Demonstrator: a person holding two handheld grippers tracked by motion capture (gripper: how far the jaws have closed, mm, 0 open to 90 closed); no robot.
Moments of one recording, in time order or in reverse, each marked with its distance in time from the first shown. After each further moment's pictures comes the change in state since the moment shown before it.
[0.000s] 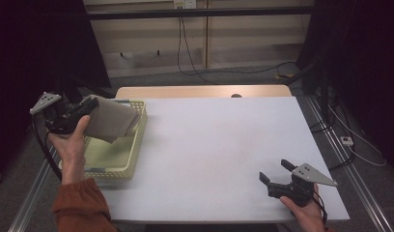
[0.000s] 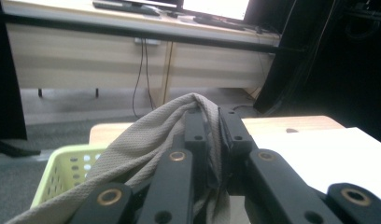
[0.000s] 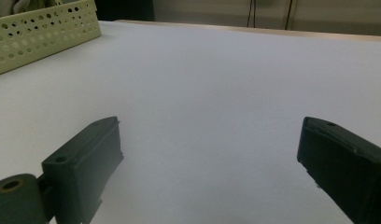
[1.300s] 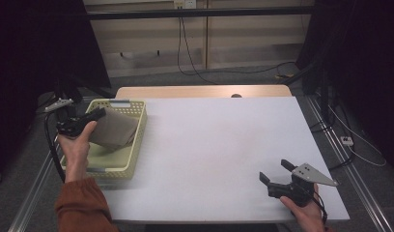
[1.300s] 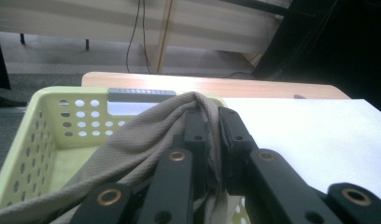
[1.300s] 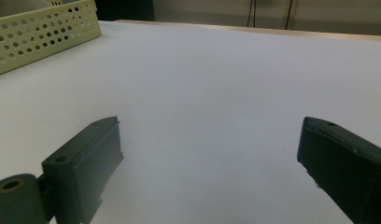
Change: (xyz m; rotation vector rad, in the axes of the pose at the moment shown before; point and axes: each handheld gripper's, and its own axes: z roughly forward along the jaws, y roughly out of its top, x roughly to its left) left arm 0.024 -0.028 0.031 0.169 -0.028 -0.080; right arm 0.000 0.000 0.000 0.001 0.000 0.001
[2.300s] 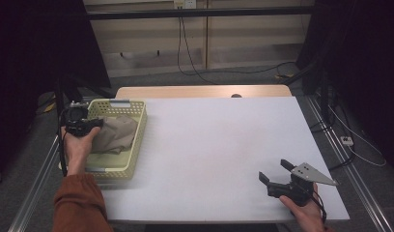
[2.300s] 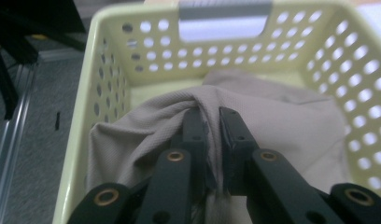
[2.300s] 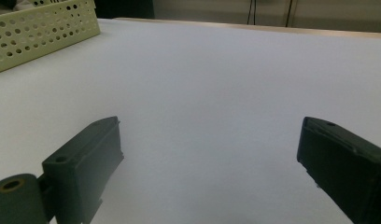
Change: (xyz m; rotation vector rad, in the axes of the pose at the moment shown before) left arm 0.028 -0.017 0.040 0.333 0.288 0.116; right arm -0.001 0.000 0.002 0.010 0.000 0.000
